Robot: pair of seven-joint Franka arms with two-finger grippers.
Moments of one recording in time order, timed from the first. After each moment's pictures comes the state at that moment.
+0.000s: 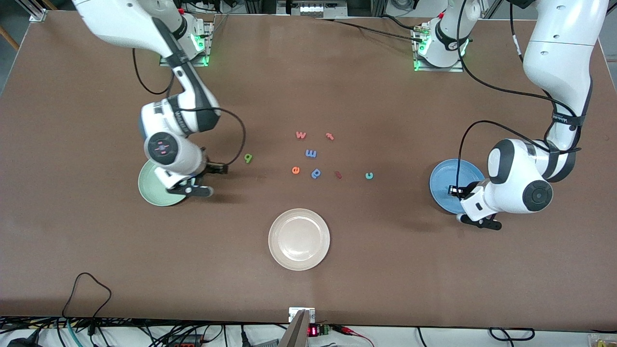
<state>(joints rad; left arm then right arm) 0.10 0.65 -0.15 -1.71 0.00 2.06 0.15 0.37 0.49 0.04 -1.87 -0.01 2.16 0.53</state>
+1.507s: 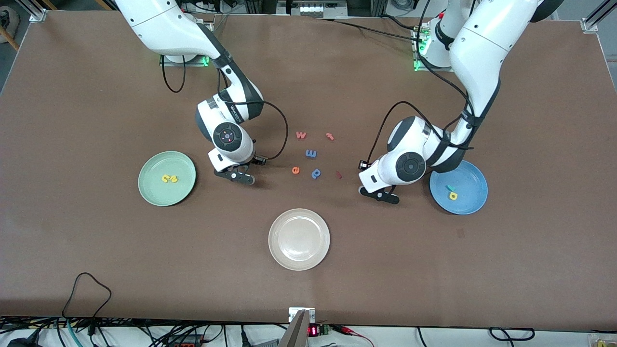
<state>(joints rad) -0.16 0.70 -0.33 -1.73 0.00 2.17 -0.20 0.48 0.59 0.08 -1.88 -0.01 2.26 0.81</state>
